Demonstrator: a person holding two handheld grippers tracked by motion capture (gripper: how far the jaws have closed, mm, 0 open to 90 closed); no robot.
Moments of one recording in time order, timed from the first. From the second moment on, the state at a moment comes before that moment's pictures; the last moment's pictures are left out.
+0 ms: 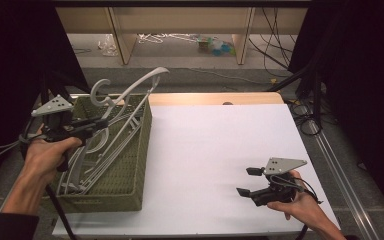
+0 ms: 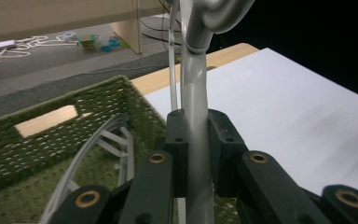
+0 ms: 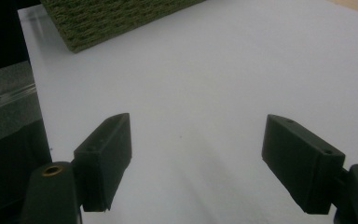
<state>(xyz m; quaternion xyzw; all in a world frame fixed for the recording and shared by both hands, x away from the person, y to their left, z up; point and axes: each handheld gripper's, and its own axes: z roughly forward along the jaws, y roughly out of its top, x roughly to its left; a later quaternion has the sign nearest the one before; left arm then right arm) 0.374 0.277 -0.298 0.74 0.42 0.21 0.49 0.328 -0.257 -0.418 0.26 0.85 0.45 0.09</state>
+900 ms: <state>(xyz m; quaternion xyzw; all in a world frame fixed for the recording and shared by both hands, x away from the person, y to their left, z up) 0.376 0.333 -0.347 0.75 0.44 0.23 0.44 0.328 -0.255 -0.421 0.25 0.86 0.44 0.09</state>
